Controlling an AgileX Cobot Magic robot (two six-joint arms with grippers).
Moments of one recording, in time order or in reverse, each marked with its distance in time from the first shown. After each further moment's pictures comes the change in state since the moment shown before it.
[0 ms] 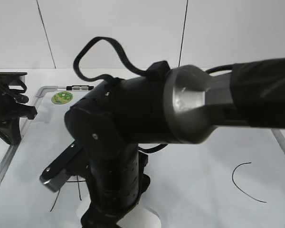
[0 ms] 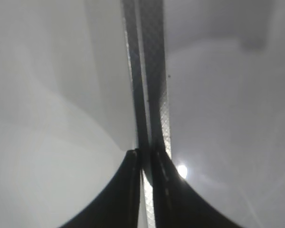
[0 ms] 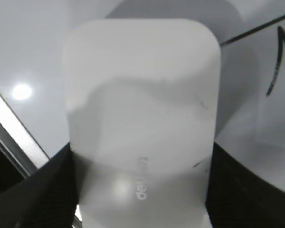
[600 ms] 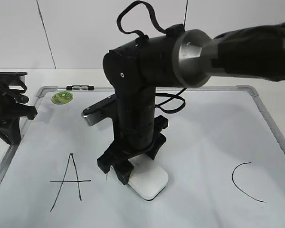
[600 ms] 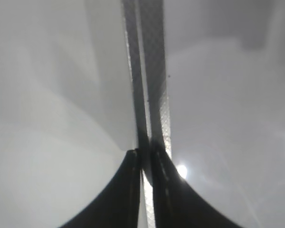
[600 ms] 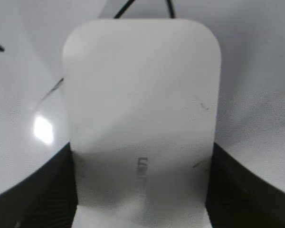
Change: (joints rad) left arm 0.000 0.000 0.000 -0.002 0.000 0.000; right arm -0.220 0.108 -0.184 -0.004 0.076 0.083
